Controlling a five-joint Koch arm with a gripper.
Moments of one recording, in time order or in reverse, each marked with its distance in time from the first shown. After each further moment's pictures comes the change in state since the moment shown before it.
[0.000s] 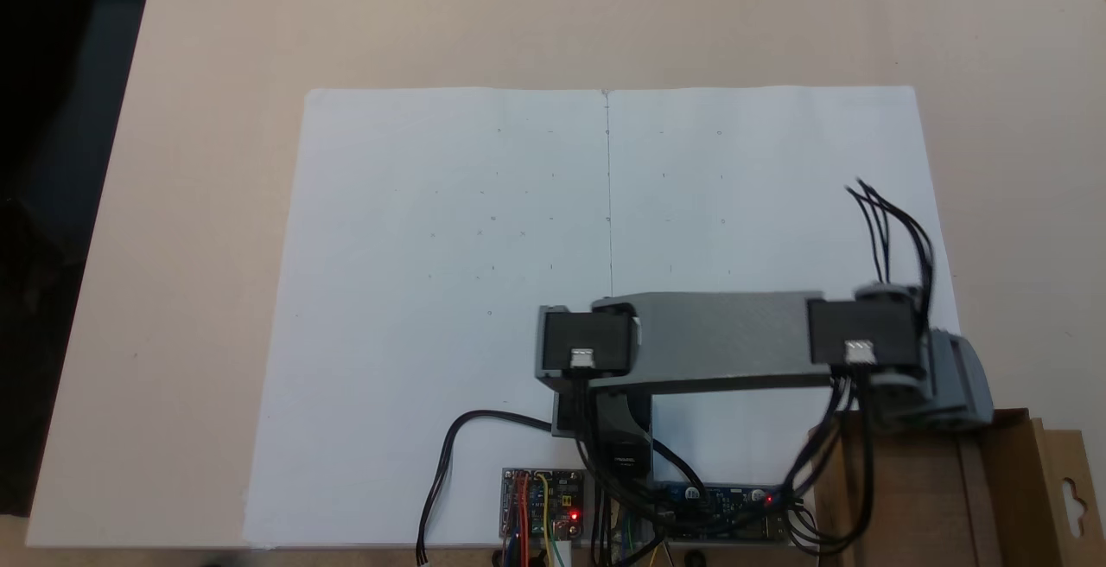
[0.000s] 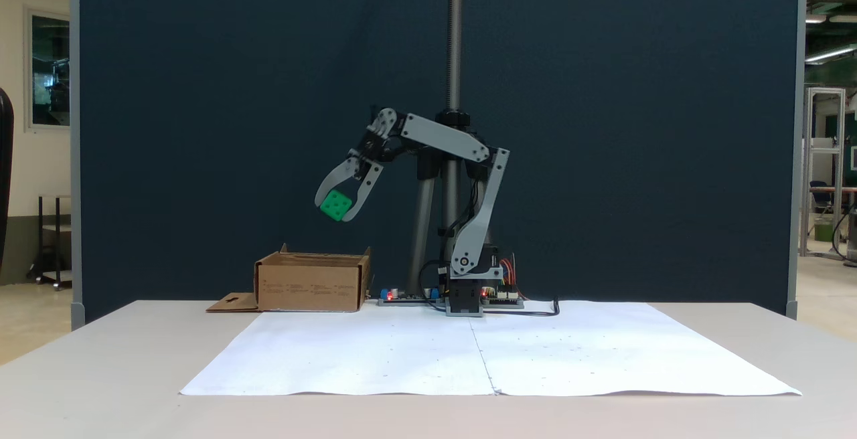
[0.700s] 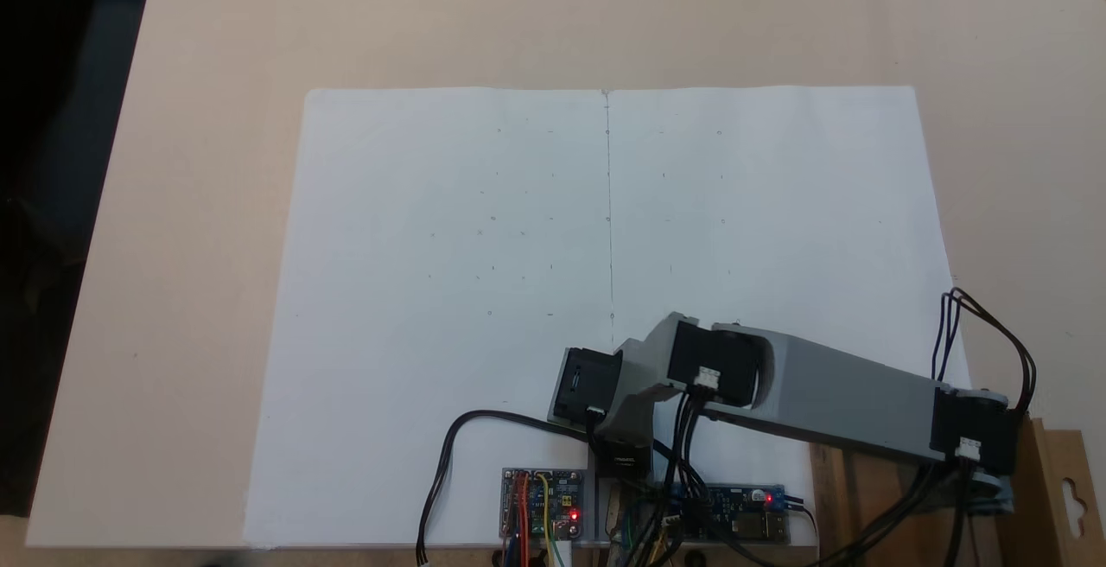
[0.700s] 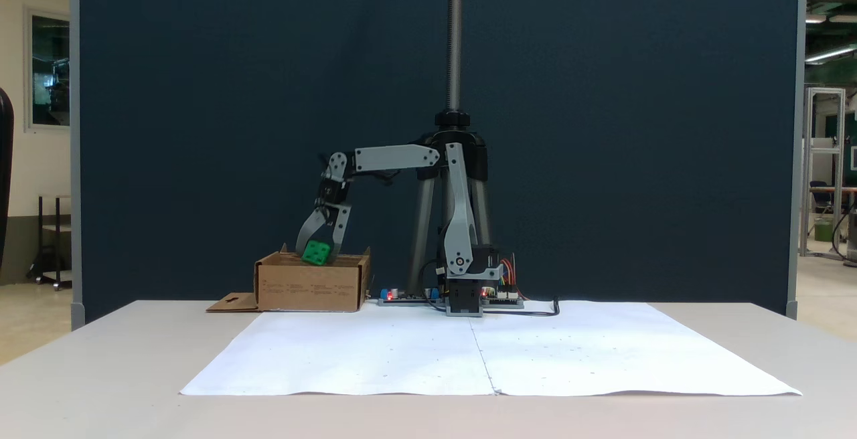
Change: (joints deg) arm 10.5 -24.7 -1.1 -10.0 -9.9
